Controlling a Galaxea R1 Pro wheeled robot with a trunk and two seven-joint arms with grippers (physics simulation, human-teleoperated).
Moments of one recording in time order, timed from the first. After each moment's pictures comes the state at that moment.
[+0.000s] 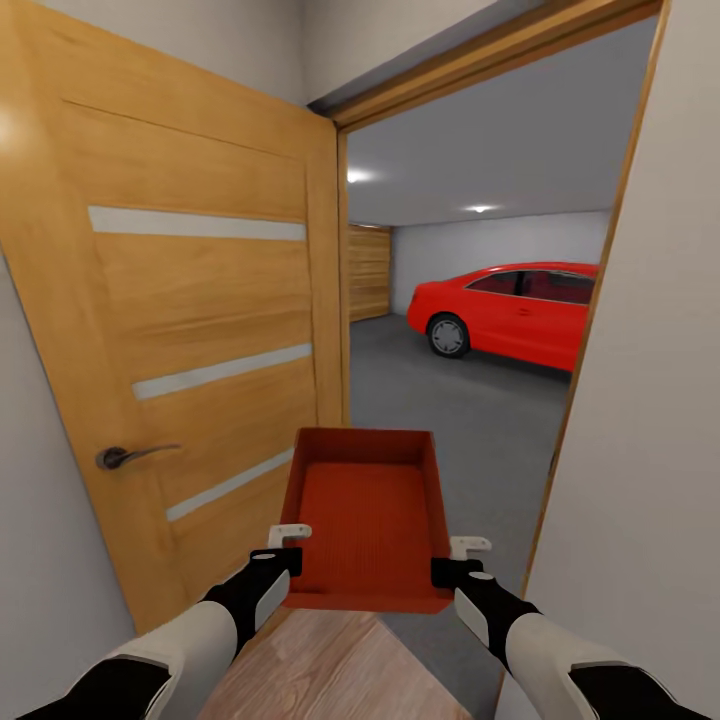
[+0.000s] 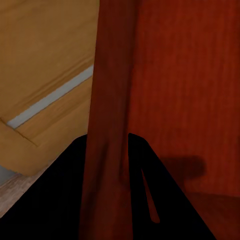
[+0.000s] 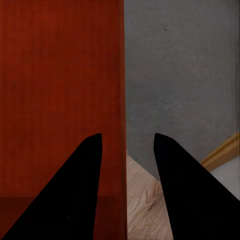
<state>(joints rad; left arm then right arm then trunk) -0.78 -0.15 -0.11 -0.20 0.13 0.14 0.27 -0.77 0.08 0.03 -0.12 -0.06 0.00 -0.10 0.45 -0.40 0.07</state>
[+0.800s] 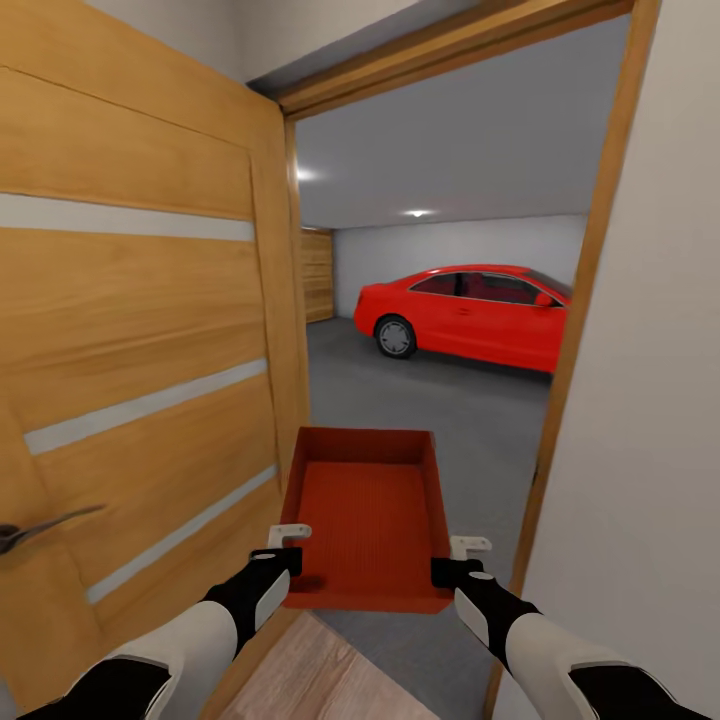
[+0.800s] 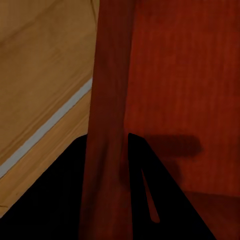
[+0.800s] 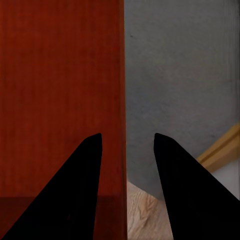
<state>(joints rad) -0.78 -0.15 -0.11 -0.20 0.13 0.14 0.27 -0.77 0.08 0.03 -0.12 -0.06 0.00 -0.10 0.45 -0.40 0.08</state>
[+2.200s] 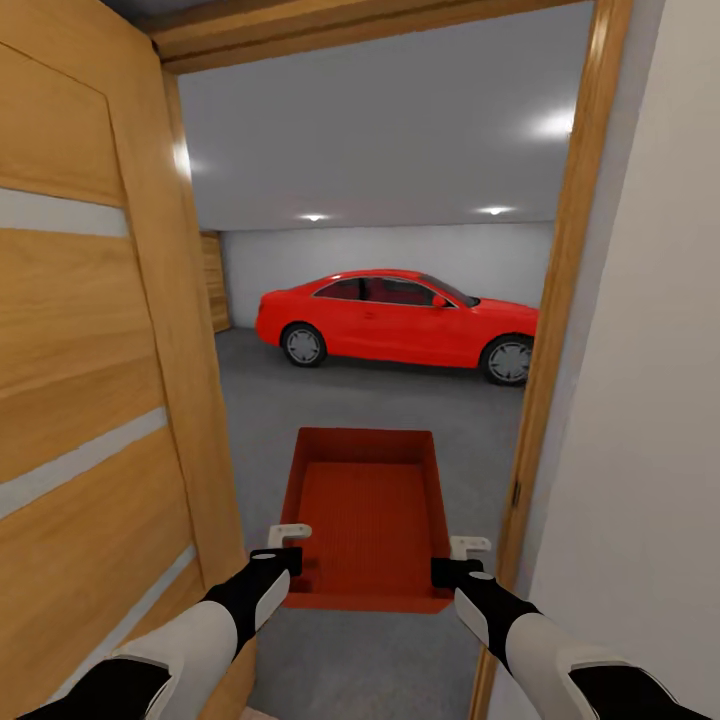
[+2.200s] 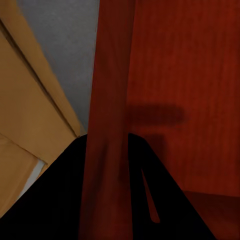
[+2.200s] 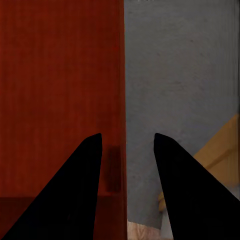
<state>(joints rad) -0.78 -0.15 -0.11 -0.20 0.13 0.14 0.27 -0.77 0.08 0.03 -0.12 -0.06 0.00 -0.10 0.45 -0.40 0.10</state>
